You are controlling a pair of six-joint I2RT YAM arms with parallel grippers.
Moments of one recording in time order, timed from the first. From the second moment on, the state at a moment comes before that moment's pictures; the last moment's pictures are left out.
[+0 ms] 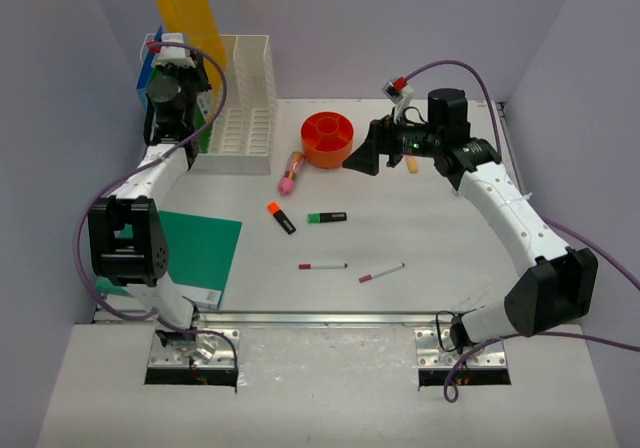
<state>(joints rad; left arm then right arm) 0.04 1.69 1.31 0.62 -0.02 -0.04 0.30 1.44 1.30 -0.31 -0.78 0.15</state>
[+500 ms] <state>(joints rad) 0.02 1.82 1.18 0.86 -0.09 -0.05 0.29 1.49 1.27 -0.31 -0.79 0.15</state>
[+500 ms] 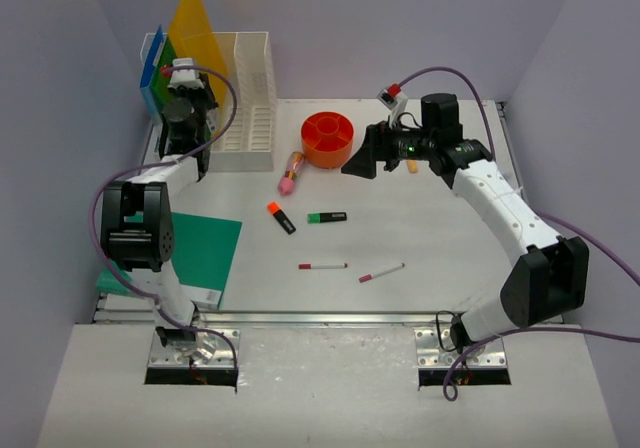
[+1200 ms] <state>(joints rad) -0.09 1.98 1.12 1.12 -0.36 -0.06 0.29 1.50 1.20 -0.31 -0.82 0.16</state>
